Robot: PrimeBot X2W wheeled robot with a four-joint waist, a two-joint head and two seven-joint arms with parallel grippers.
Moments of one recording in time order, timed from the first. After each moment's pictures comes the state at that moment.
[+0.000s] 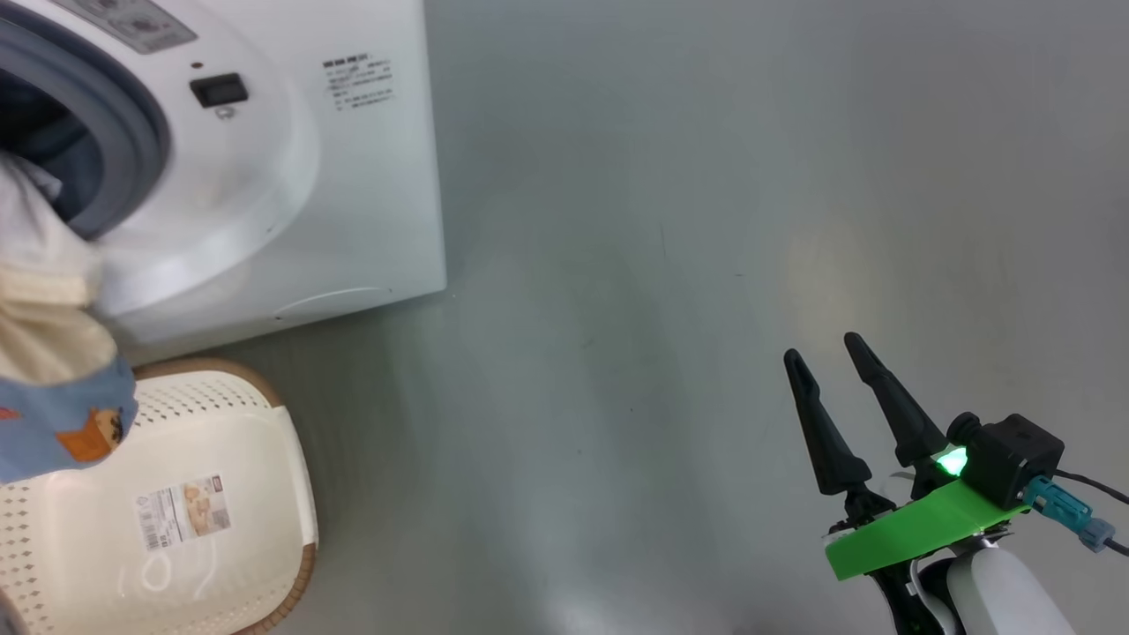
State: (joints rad) left arm -1.12 0.31 0.15 0.84 -0.22 -0.13 -0.26; right arm -0.19 -0.17 0.18 0.12 0.42 0.13 -0.26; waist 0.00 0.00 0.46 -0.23
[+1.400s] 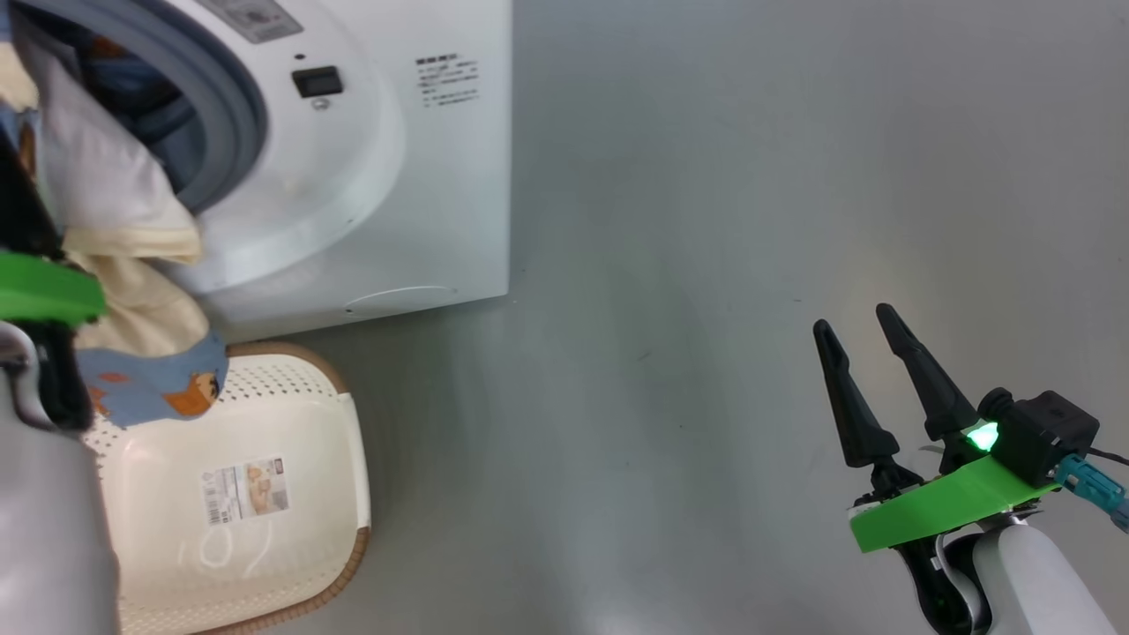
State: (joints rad) left arm -0.82 0.15 0.27 0.70 -0.22 -0.13 -0.26; right arm -0.22 -0.19 0.14 0.12 0.41 0.13 -0.26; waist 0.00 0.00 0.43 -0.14
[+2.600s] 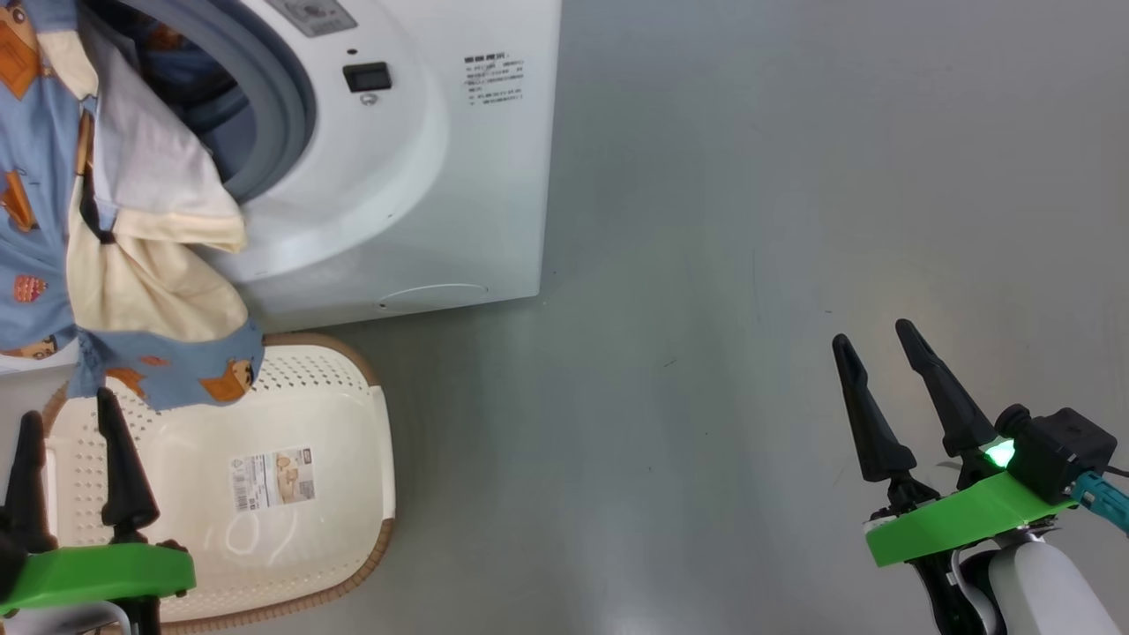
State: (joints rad) left arm -0.21 0.04 0.29 0.26 -0.20 -0.13 -0.26; right arm -0.18 -0.20 0.11 0.10 0.41 0.13 -0.26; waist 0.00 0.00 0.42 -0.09
